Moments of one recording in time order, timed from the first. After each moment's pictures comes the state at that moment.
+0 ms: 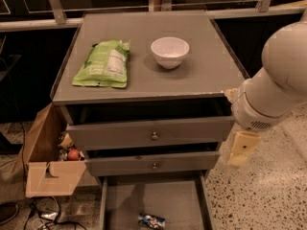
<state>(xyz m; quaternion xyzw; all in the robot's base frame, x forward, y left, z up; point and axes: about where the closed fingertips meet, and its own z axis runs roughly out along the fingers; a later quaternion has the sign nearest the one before) 0.445 -0.199 0.839 -0.63 0.76 -0.07 0.15</state>
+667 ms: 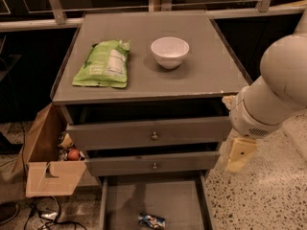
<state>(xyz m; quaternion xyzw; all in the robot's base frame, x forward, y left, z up) 0.438 -0.195 0.823 -0.63 0.76 -0.05 0.15</state>
